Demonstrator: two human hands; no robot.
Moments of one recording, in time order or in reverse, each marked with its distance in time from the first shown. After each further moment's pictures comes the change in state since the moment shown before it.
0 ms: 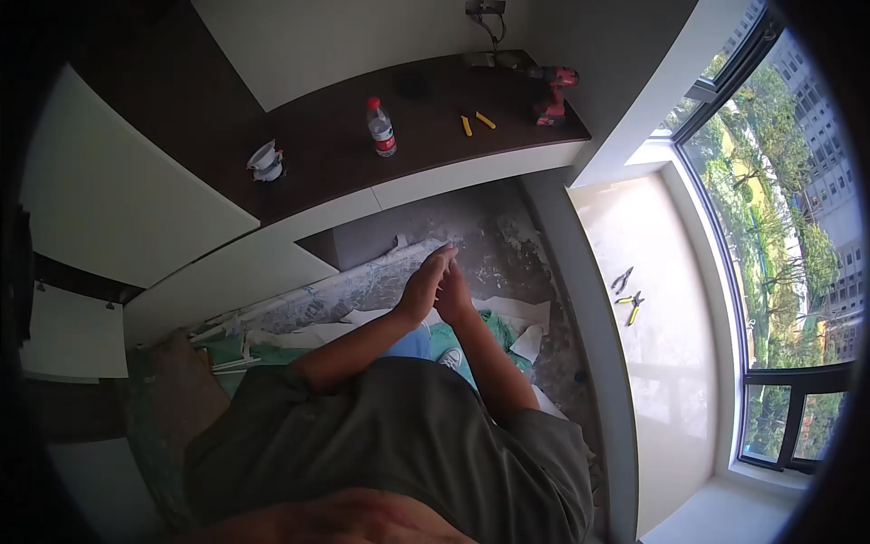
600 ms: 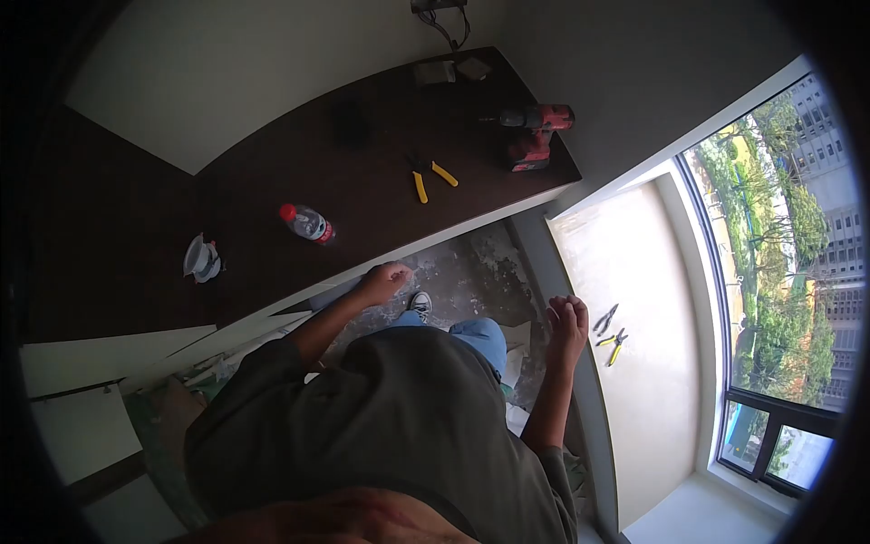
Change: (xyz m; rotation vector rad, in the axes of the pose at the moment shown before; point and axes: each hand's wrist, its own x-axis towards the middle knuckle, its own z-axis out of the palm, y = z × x) left_hand 0.318 -0.124 -0.074 0.523 -0.424 -0.171; right_hand 0.119 -0.205 -0.218 0.062 0.720 -0.270
